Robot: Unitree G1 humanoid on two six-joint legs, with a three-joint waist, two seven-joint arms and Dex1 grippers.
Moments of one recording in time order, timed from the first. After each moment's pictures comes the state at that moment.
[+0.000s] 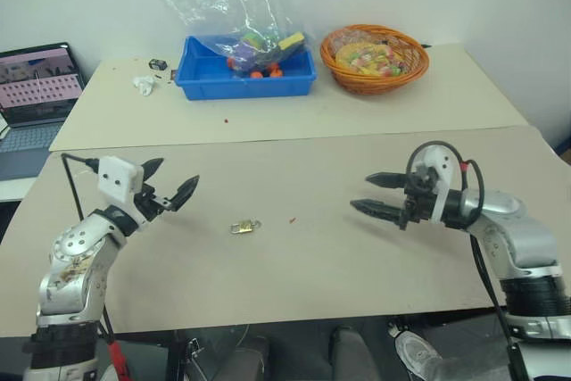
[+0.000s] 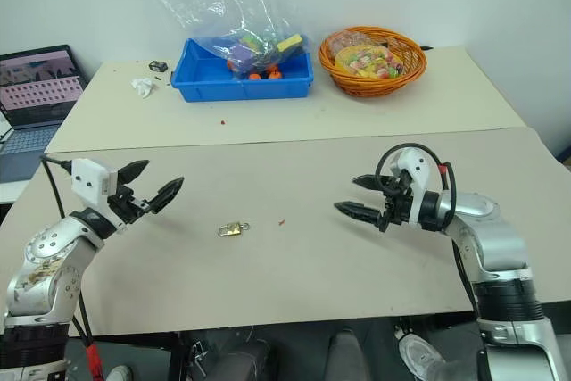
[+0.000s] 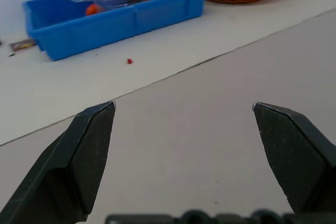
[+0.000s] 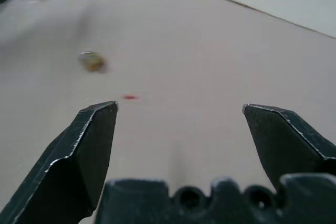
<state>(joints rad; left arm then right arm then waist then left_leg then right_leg) -0.14 0.64 0.23 -0.19 -0.46 0.32 -0.67 -0.39 -0.74 -0.03 -0.15 0.60 0.59 1.20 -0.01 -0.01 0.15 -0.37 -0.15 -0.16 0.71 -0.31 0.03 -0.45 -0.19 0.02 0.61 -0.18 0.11</state>
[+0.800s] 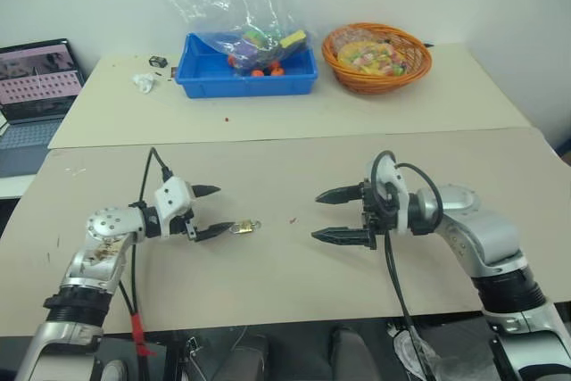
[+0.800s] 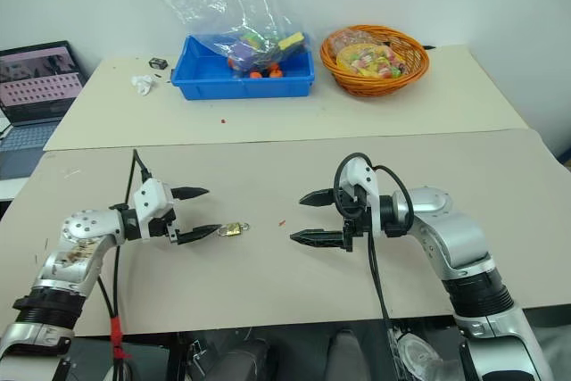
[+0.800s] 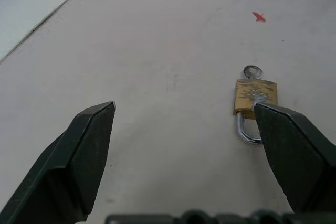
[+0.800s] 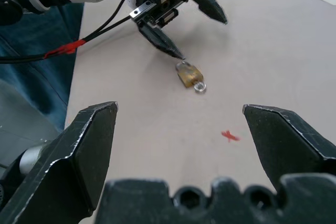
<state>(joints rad) -0.32 0.66 -0.06 0.30 -0.23 -0.13 -1.12 -0.46 -0.65 0.14 -0.16 0.53 0.57 1.15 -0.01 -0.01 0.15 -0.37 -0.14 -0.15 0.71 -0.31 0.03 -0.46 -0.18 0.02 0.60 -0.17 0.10</state>
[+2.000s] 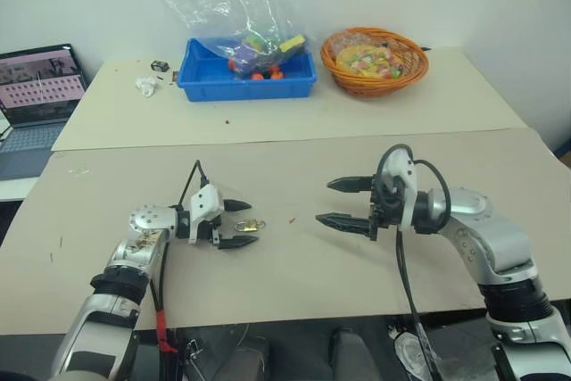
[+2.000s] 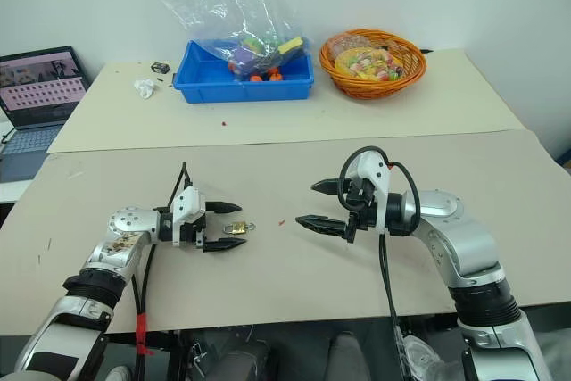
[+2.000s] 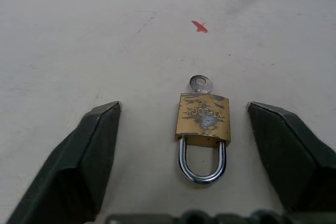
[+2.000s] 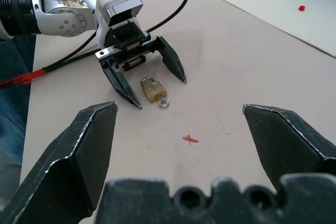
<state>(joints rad) -0.49 0.55 -0.14 0.55 -0.21 -0.15 -1.27 -0.42 -0.64 0.07 -0.23 0.53 0.57 1.01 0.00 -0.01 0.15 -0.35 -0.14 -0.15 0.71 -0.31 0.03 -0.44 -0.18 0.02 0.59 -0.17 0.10</state>
